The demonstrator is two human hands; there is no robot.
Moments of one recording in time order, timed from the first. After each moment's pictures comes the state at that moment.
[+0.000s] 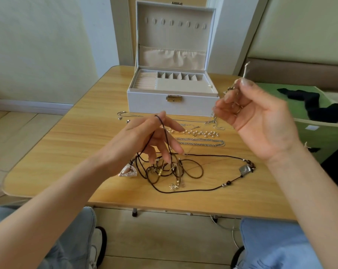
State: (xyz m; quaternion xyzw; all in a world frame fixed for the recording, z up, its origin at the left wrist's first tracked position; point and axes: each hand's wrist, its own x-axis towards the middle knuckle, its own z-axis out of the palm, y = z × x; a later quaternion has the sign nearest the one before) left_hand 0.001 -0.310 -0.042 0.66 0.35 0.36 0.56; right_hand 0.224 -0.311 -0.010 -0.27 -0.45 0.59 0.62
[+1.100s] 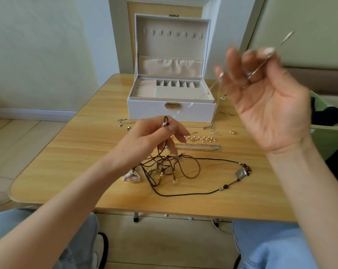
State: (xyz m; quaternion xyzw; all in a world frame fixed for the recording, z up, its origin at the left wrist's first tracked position) left_hand 0.013 -0.315 -0.030 0.73 0.35 0.39 0.45; right_hand 0.218 -0.312 0.023 0.01 -0.37 0.69 0.62
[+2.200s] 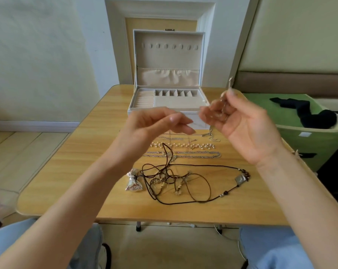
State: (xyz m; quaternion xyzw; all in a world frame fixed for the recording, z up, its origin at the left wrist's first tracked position) left_hand 0.016 -0.318 0.001 0.72 0.31 0.44 0.45; right_hand 0.219 -0.309 0.001 -0.24 -0.46 0.59 0.61
